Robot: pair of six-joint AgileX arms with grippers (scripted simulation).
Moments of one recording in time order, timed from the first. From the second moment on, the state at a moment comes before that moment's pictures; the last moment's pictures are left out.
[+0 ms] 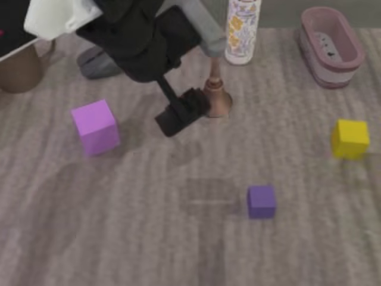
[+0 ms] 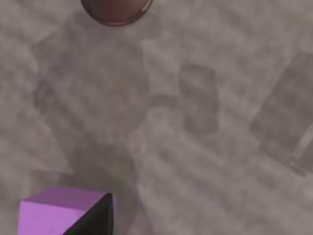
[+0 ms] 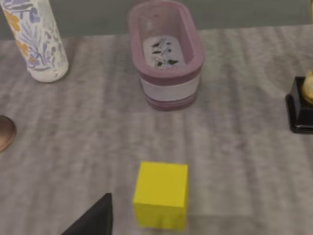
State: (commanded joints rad) left arm -0.61 1.76 1.63 -1.00 0.00 0.47; right arm 0.04 0.57 0.51 -0.33 0.00 0.08
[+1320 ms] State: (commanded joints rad) left arm 0.02 0.00 0.00 0.00 0.00 0.00; right arm 0.12 2.20 1.81 -1.18 0.00 0.25
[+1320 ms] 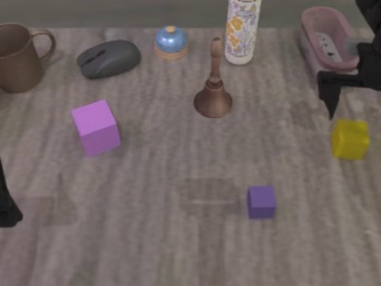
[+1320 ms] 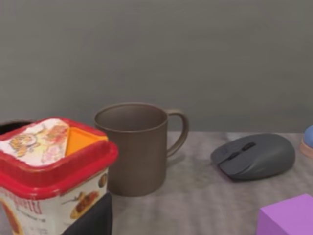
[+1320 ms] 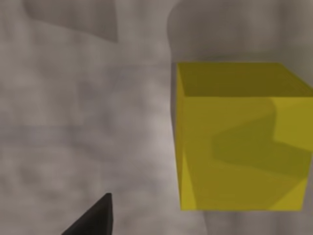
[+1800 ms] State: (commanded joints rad) left arm 0.02 0.00 0.00 0.00 0.00 0.00; right arm 0.12 2.23 1.77 -1.11 0.00 0.25
